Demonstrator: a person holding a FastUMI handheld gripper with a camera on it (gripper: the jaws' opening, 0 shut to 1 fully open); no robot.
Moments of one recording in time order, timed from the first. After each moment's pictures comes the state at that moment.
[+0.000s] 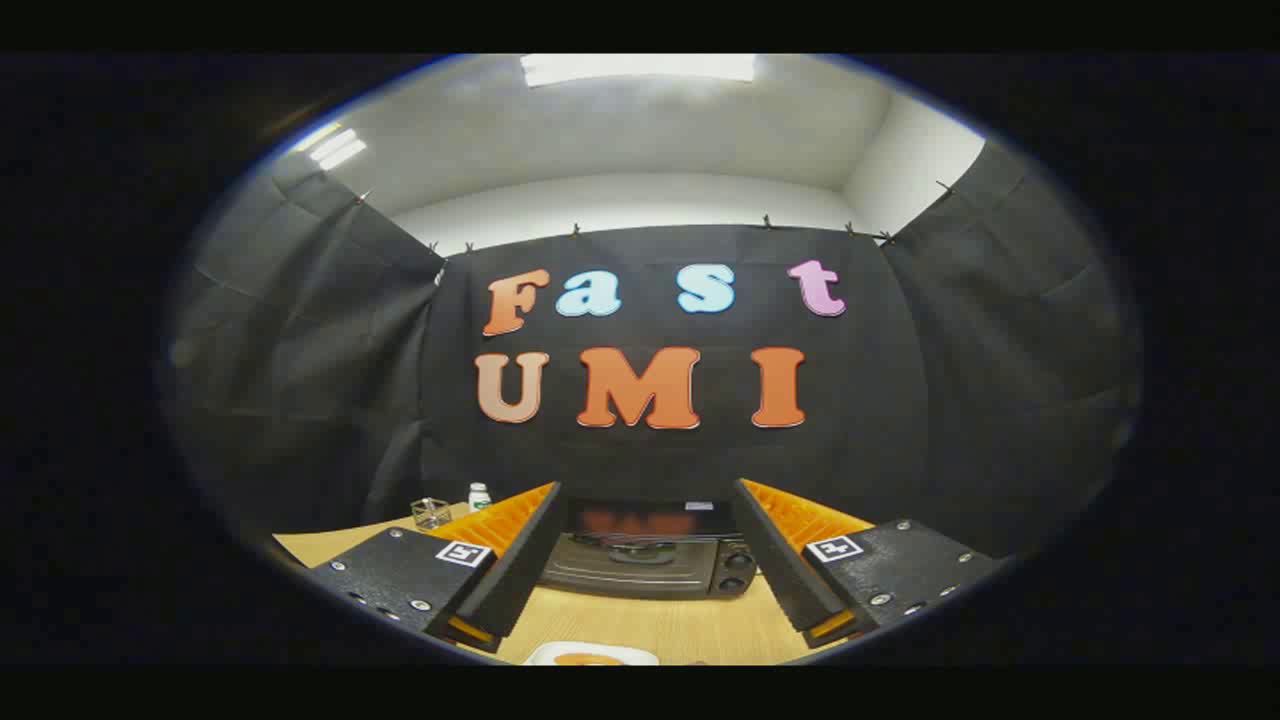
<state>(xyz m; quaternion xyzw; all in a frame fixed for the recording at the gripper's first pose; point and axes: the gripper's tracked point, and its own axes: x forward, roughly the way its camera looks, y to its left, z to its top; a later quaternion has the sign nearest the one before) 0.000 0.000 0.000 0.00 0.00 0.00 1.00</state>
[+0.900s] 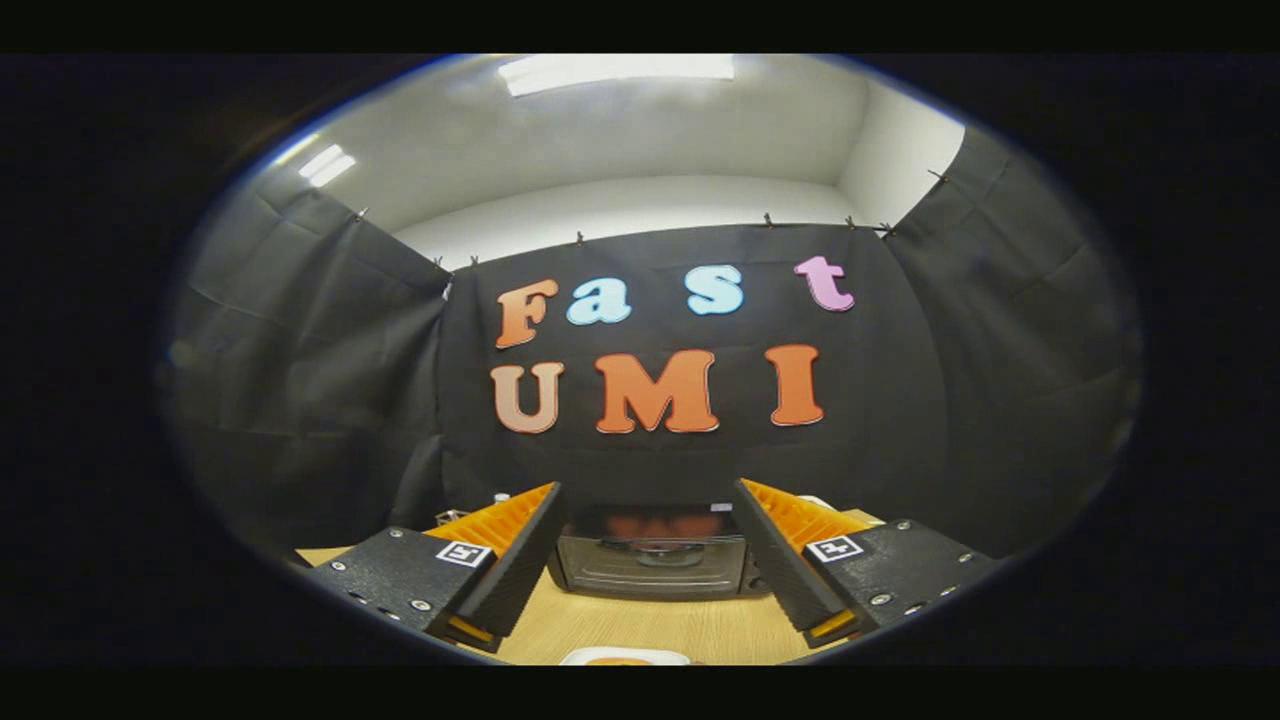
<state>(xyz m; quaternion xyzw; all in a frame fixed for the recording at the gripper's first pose) -0.001 0.001 -0.002 0.03 -0.01 0.02 1.00</state>
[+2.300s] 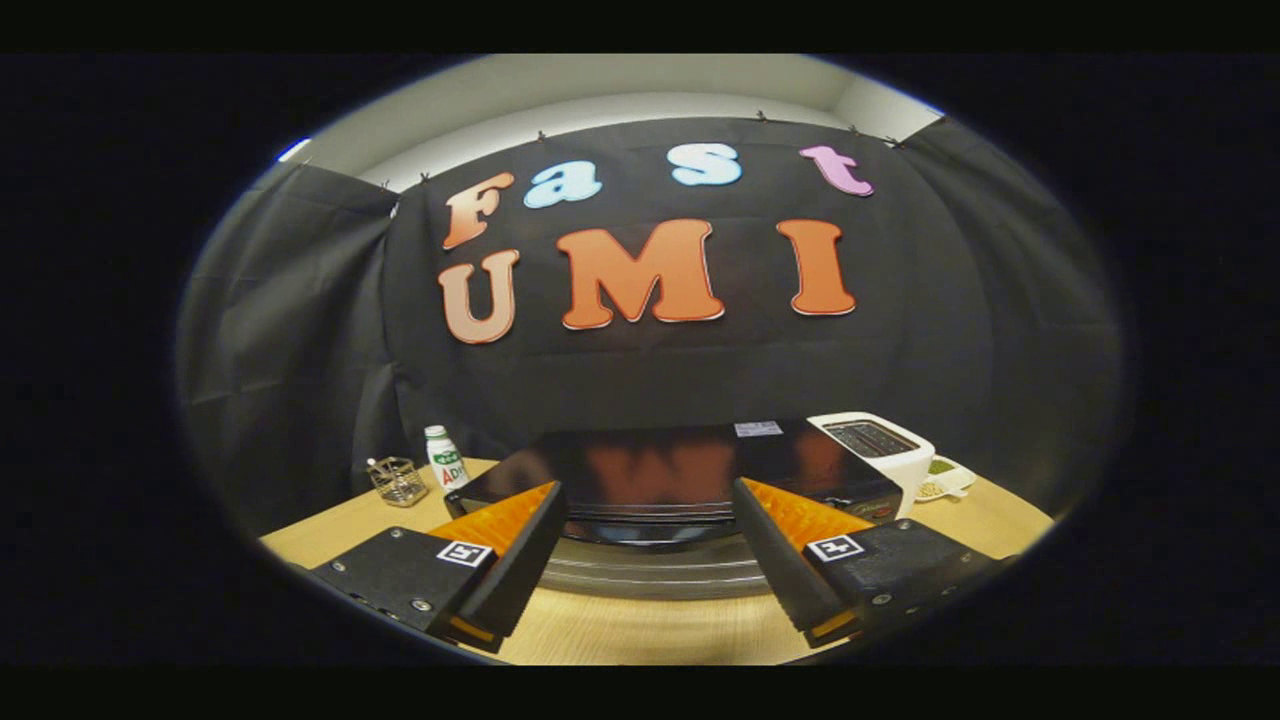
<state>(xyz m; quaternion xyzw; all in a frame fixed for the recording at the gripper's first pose) 0.175 0.012 -0.189 0.04 0.17 0.00 0.99</state>
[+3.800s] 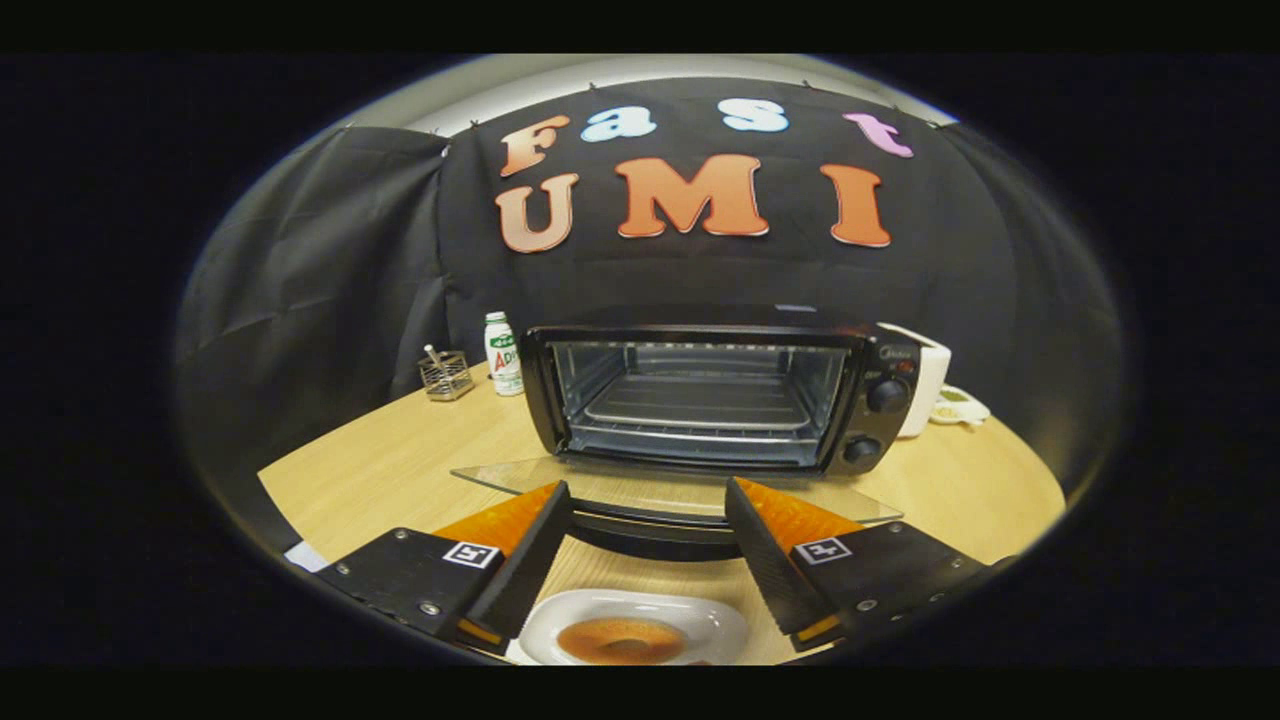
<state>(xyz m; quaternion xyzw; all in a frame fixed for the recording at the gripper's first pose) 0.038 0.050 -0.272 0.03 0.30 0.08 0.95</state>
